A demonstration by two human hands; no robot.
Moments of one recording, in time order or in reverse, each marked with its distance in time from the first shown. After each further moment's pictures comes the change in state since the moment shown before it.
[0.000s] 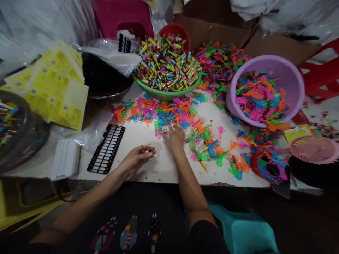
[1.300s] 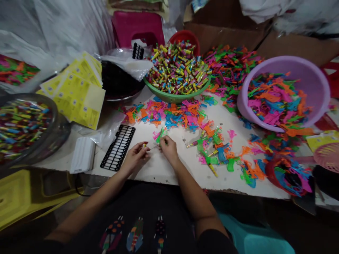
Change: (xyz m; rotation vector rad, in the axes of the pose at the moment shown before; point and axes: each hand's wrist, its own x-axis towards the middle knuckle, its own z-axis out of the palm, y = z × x) left_hand -0.013 0.007 -0.020 0.282 0.178 0.304; right_hand -0.026 -0.068 0.012 0.792 -0.253 0.201
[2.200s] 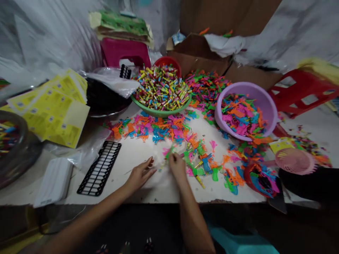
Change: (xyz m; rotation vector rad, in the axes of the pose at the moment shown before) left_hand 0.020 -0.032 0.034 0.796 -0.152 0.624; right_hand -0.020 0.006 -0.083 -0.327 0.236 0.187
